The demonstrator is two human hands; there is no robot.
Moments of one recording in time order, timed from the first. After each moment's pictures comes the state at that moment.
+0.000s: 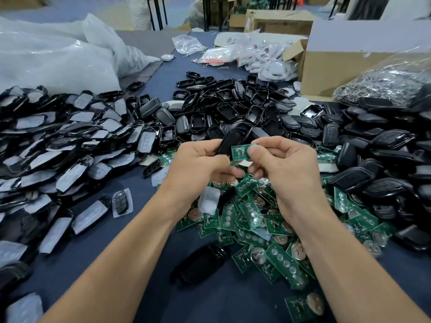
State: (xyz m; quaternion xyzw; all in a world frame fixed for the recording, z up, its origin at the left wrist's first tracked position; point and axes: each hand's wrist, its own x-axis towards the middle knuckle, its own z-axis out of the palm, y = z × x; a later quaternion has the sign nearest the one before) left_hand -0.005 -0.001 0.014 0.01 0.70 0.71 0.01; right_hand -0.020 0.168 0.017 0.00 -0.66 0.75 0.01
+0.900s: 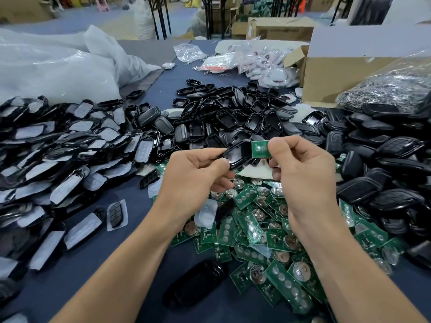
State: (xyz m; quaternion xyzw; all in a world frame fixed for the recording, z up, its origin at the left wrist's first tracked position) left_hand -0.008 0.000 0.008 -0.02 0.73 0.68 -0.07; right_hand -0.026 0.176 0.015 0.00 -0.69 0.71 0.12
